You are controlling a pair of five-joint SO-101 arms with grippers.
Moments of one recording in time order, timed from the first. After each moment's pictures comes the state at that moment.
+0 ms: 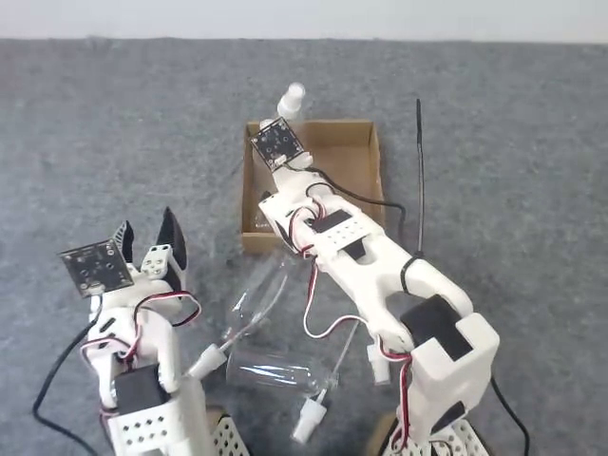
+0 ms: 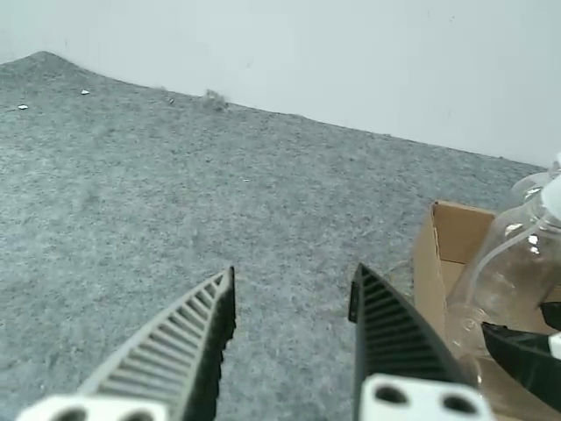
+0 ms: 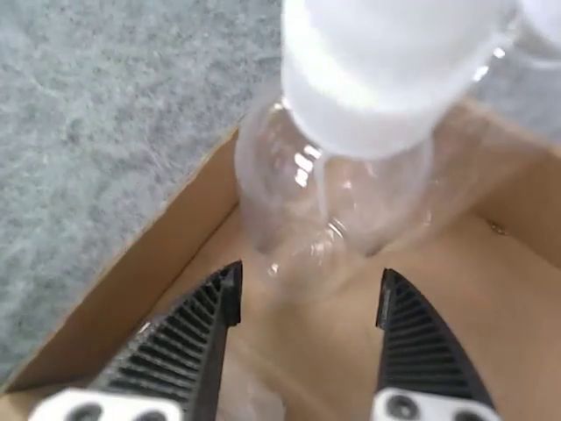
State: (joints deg) left arm -20.4 -103.5 94.2 42.3 9.6; right arm -35.3 15.0 25.8 10.4 5.2
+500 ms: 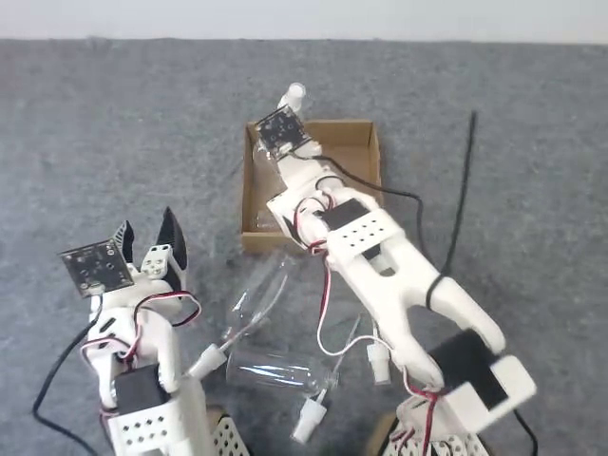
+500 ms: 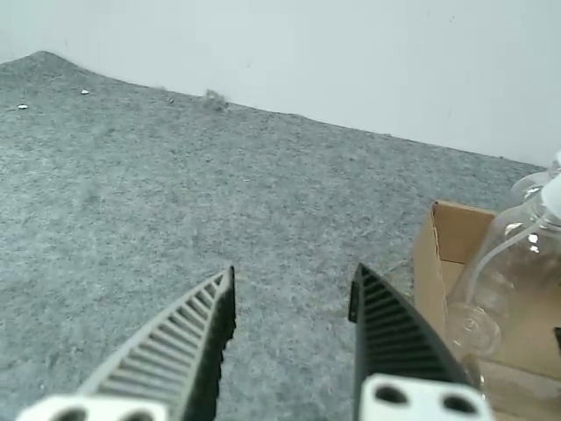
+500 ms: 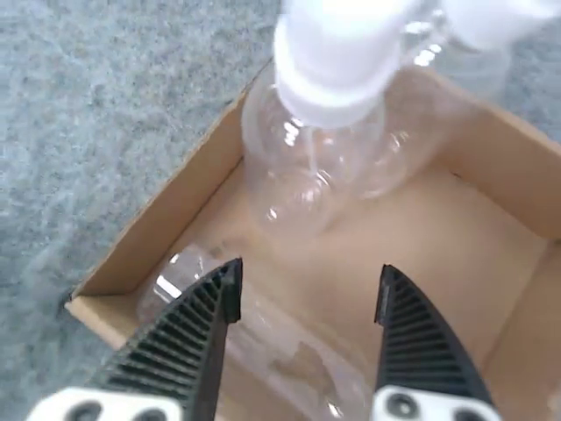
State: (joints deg) left arm -20.4 -103.5 94.2 42.3 9.6; right arm -34.4 0.4 25.8 30.2 5.3
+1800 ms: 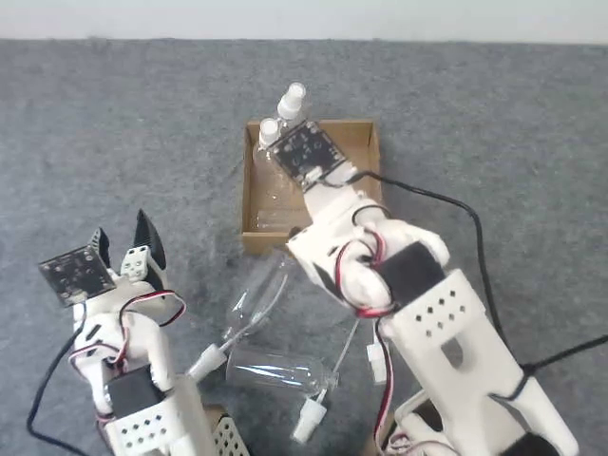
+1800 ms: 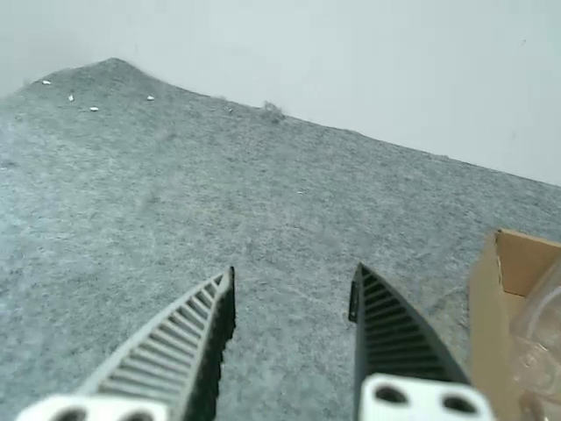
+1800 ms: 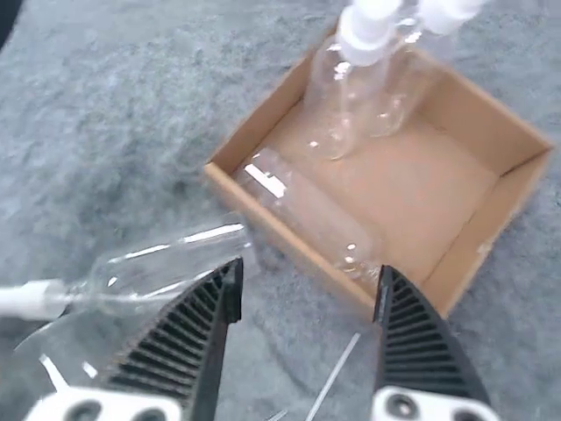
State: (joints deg) left arm -27.3 -103.5 94.2 41.4 9.6; right arm -39.3 -35.7 25.8 67.5 5.3
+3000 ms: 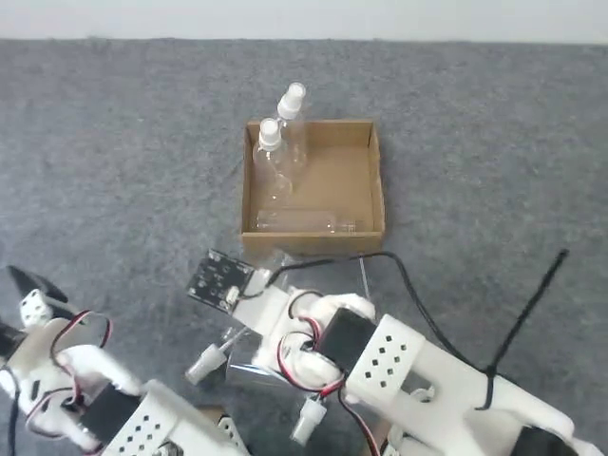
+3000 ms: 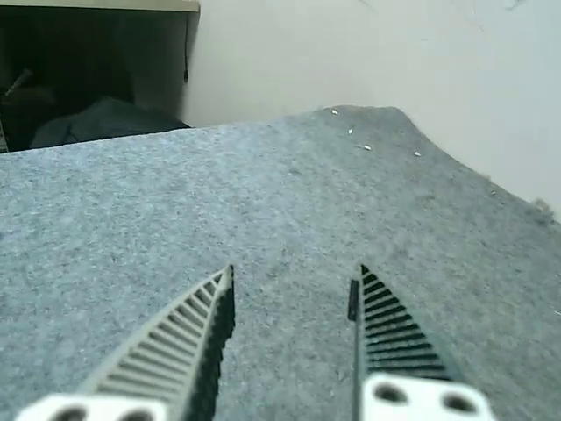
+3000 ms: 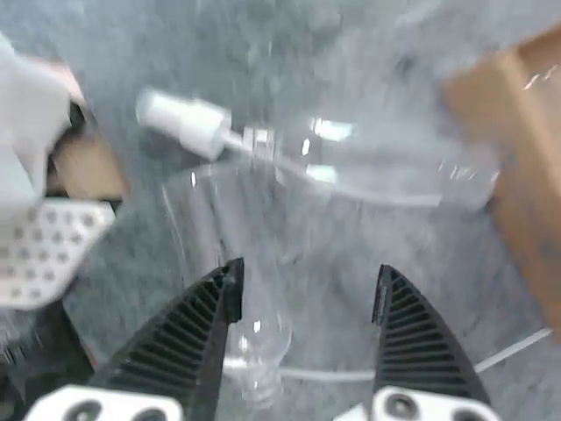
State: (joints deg) left arm -60.7 -103.5 92.2 41.4 14.0; right arm -63.2 -36.7 42.0 69.5 5.5
